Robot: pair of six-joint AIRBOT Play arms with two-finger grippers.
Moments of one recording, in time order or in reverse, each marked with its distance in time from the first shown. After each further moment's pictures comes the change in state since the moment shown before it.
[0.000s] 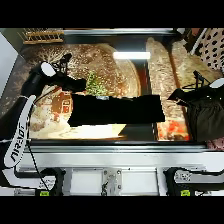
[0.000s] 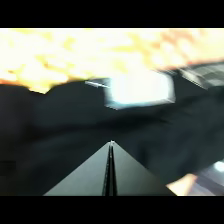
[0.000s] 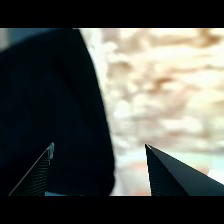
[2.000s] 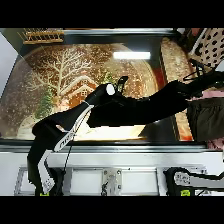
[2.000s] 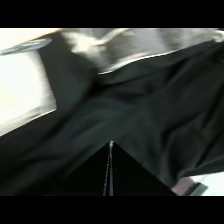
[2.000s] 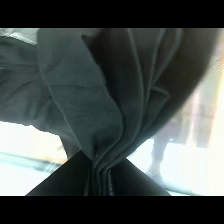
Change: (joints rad) left arm -0.494 -0.448 0.282 -0.183 0.192 -0.053; right arm 0.184 0.072 0.284 -0.152 0.367 0.126
